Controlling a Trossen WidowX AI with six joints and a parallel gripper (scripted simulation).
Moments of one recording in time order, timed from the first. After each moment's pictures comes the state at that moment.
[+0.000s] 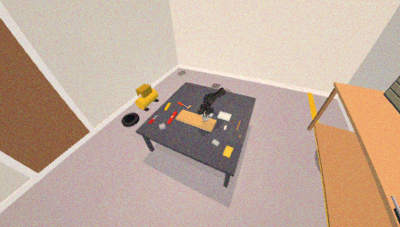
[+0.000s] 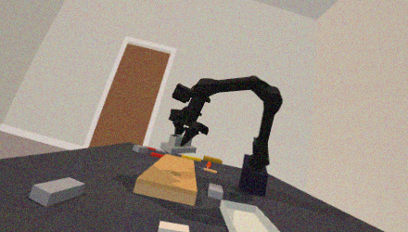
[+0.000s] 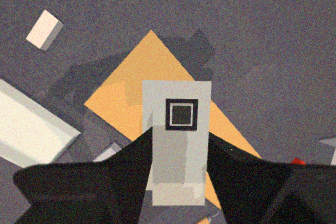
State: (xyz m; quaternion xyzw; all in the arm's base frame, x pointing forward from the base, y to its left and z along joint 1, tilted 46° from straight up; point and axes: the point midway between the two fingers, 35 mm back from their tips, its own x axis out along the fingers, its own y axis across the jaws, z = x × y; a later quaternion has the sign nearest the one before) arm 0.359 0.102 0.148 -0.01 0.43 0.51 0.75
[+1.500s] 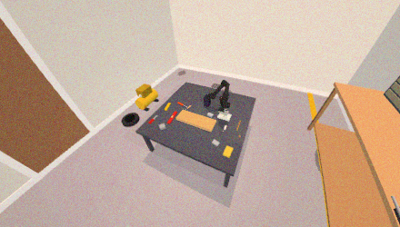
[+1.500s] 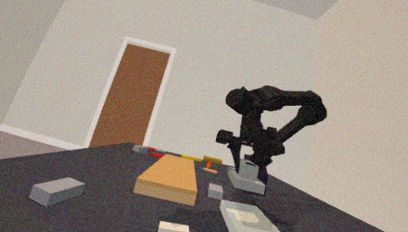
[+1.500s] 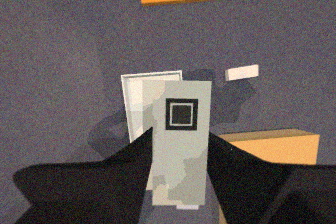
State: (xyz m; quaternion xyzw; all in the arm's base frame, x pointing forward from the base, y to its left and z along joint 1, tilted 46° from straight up) arm 0.140 0.209 0.252 -0.18 0.19 0.71 0.66
